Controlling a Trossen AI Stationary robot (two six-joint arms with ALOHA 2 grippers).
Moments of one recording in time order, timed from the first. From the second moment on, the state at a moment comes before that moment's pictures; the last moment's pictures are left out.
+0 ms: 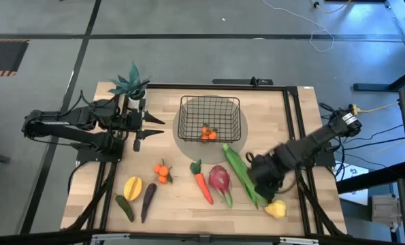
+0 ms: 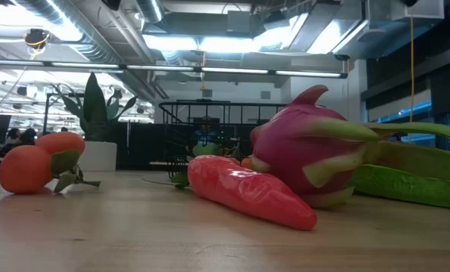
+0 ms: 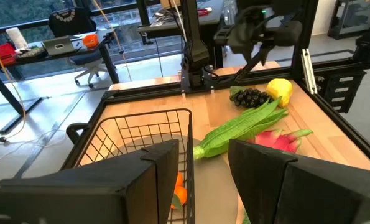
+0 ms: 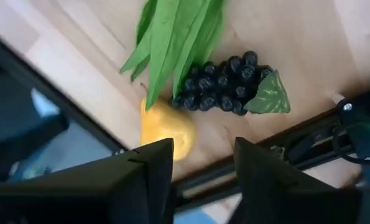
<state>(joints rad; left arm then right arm) 0.00 0.68 0.78 -0.25 -0.06 0.14 0.54 1.53 1.36 -1.40 -0.22 1.22</state>
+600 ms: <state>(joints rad) 0.00 0.68 0.78 -0.24 -0.06 0.08 0.74 1.53 1.22 -1.35 -0.16 1.65</state>
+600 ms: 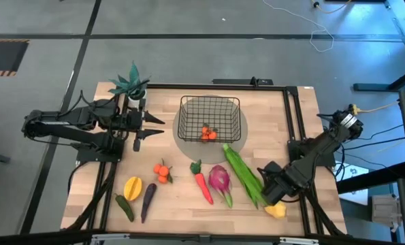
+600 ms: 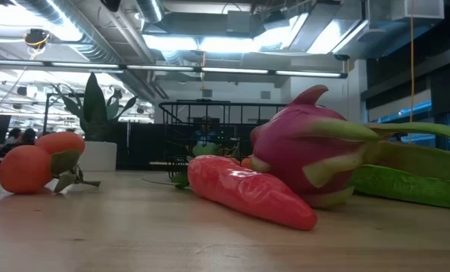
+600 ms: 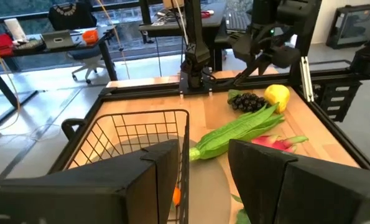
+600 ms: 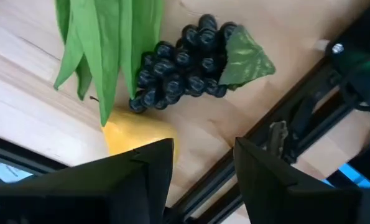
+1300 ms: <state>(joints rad) 0.00 0.68 0.78 -0.22 -0.06 0.03 0.78 1.53 1.22 -1.30 -0.11 1.51</state>
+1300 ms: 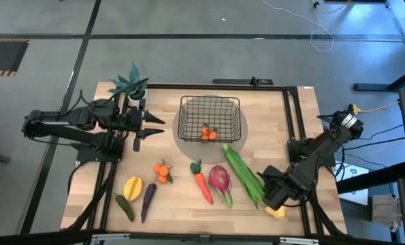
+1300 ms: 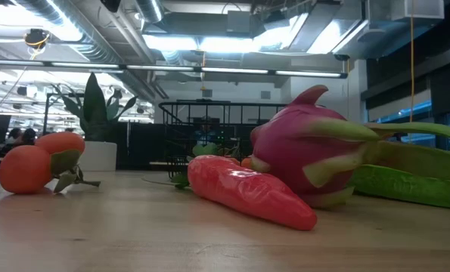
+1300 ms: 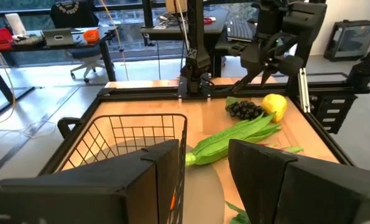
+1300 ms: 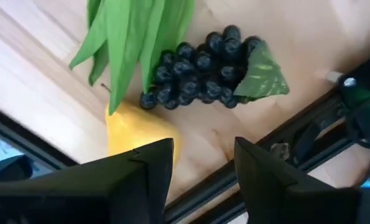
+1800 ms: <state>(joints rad) 0.00 0.69 0.79 -0.19 -0.07 0.04 0.79 1.53 0.97 -1.03 -0.10 1.70</state>
